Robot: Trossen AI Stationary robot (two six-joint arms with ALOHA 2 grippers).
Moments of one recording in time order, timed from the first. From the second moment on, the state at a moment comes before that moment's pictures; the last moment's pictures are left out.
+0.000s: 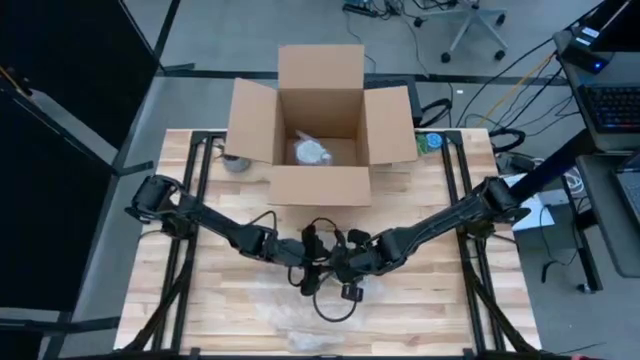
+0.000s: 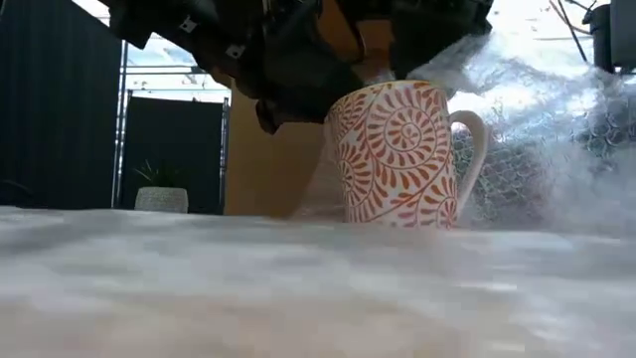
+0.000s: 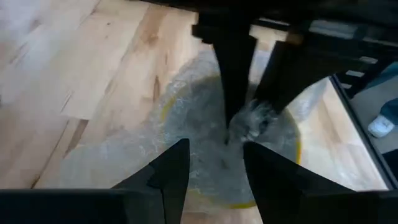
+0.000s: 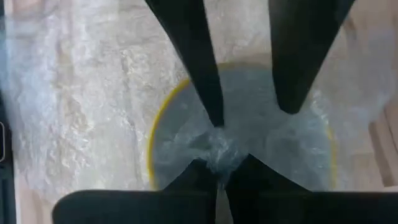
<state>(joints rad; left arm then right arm) -0.32 1.75 0.94 0.32 -0.19 -0.33 0.38 1.83 1.38 -0.66 0.13 0.54</state>
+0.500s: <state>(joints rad) -0.33 1.73 0.94 0.40 -0.12 -0.33 0.38 1.83 1.38 -0.66 0.13 0.53</state>
